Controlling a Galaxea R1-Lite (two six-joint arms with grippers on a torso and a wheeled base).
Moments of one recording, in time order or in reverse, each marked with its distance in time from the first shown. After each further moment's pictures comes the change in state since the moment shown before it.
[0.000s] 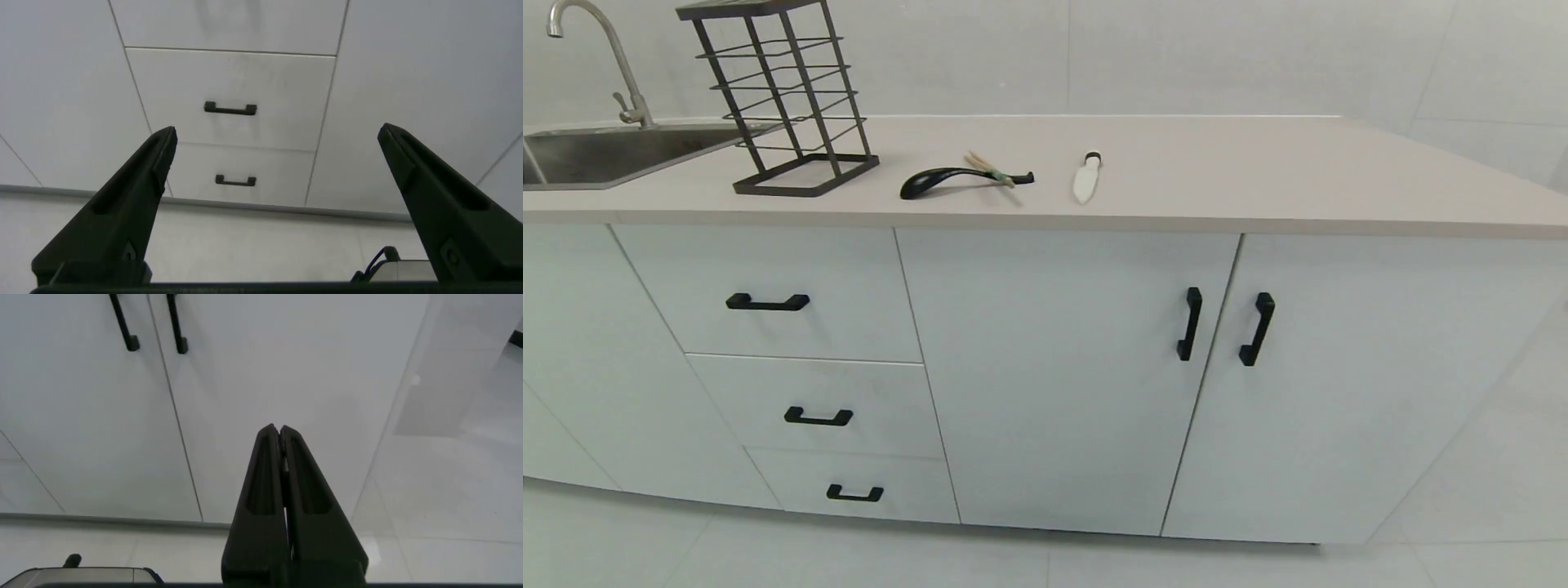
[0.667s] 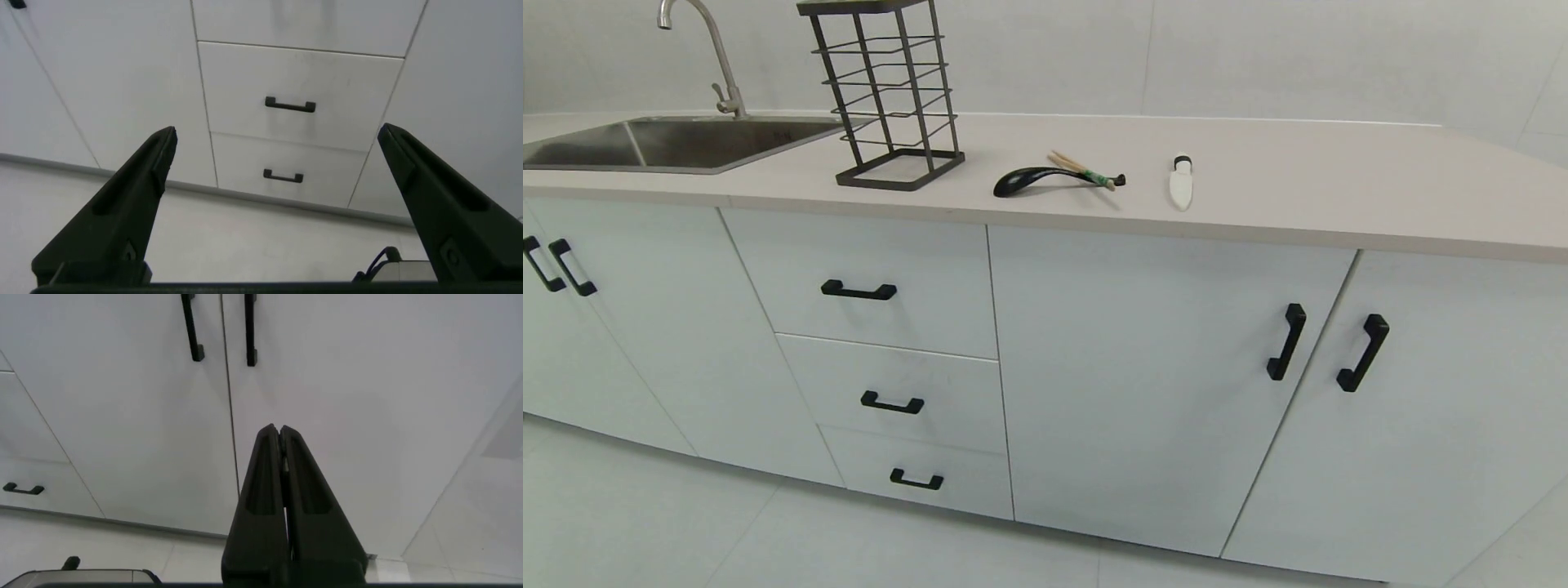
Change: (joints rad) left arm 0.001 0.000 0.000 0.001 0.000 0.002; right arm 0.001 0.001 0.000 0.001 0.000 0.002
